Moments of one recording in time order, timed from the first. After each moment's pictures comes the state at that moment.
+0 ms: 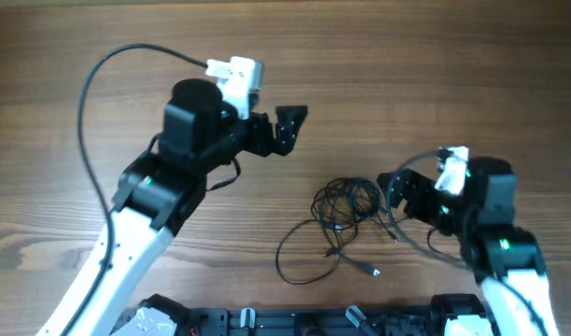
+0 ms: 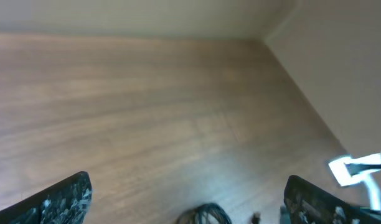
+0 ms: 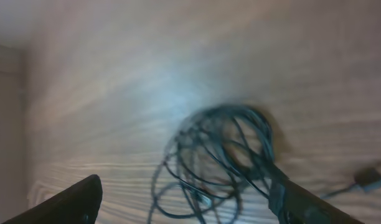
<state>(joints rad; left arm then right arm) -0.45 1.18 1.11 -0.39 0.25 -0.35 0.02 0.88 0.61 -0.64 -0.46 0.54</state>
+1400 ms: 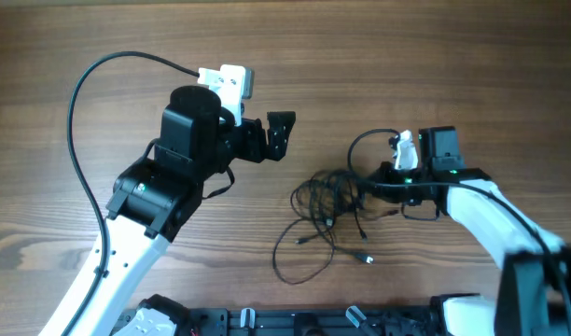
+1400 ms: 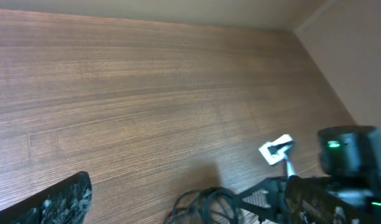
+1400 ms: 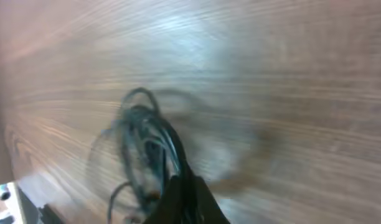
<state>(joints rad) -0.45 1.17 1.11 -0.49 0.18 -0.35 0.08 1.43 0.66 -0.40 -0.60 0.33</state>
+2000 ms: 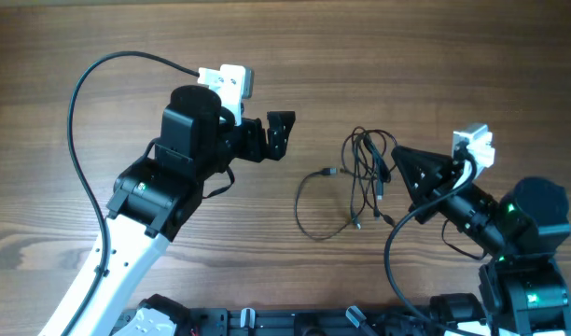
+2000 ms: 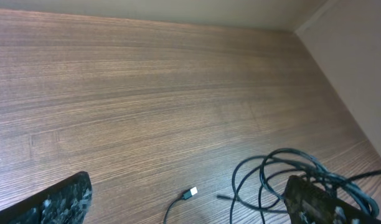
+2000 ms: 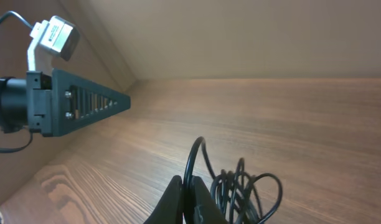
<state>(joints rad) -0.45 1.17 1.11 -0.49 0.17 -0.35 0.08 0.62 0.75 -0.37 -0.61 0.26</state>
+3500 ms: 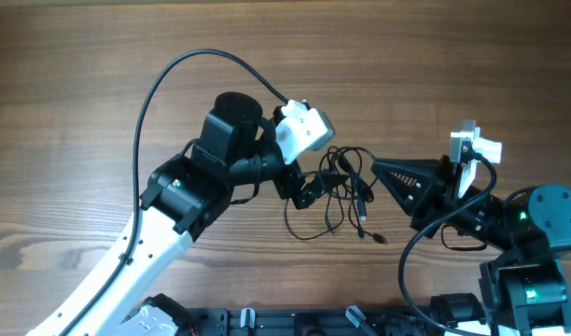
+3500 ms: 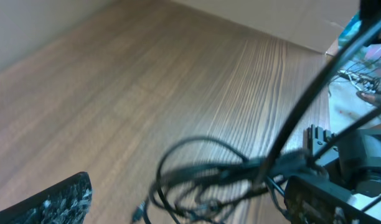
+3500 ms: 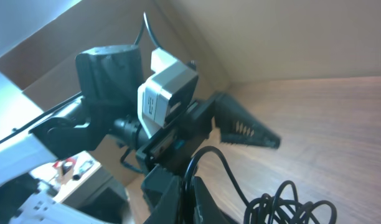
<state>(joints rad) -0.60 1.24 1.11 -0.43 0.58 0.20 0.08 0.64 0.74 -0.12 -0.98 0.61</state>
